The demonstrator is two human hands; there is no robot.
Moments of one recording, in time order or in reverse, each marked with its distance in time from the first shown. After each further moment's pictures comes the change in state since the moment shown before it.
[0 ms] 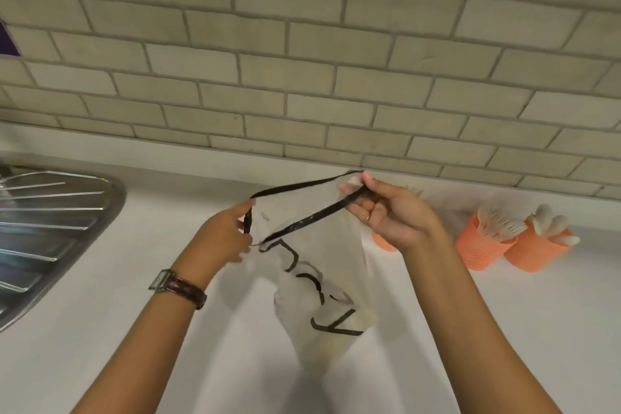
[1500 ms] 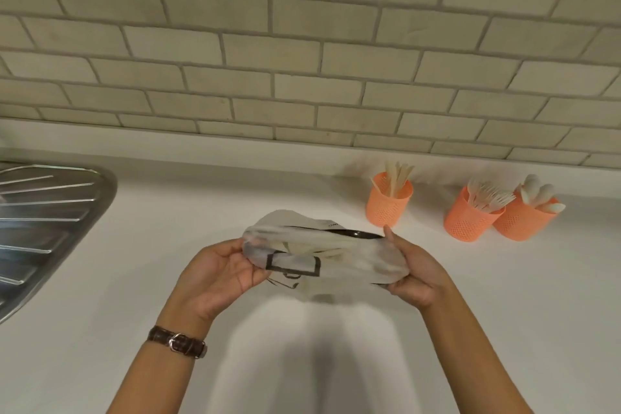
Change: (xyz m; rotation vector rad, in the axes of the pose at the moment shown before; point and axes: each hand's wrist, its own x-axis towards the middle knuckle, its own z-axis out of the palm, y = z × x) left_hand -0.043 -0.037 0.030 -1.528 -0.603 -0.337; right_hand -0.039 0.062 -0.099 0.122 0.030 0.305
